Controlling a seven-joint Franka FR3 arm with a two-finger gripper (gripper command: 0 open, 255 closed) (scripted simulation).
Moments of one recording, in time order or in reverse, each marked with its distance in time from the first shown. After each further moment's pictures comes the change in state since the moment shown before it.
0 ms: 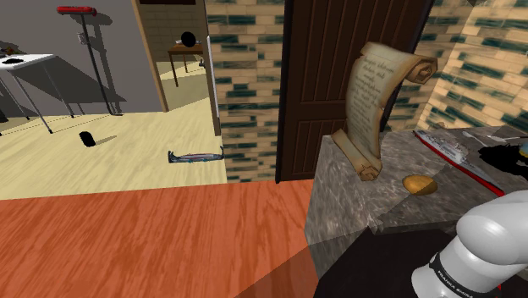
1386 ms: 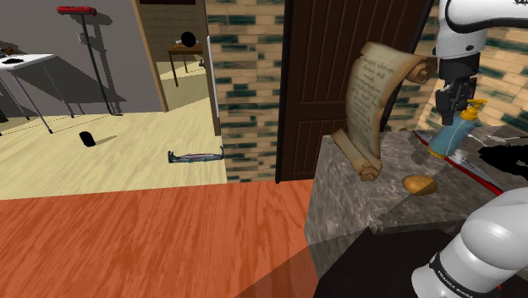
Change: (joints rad) arm 0.103 0.017 0.462 -0.089 0.421 -0.101 0.503
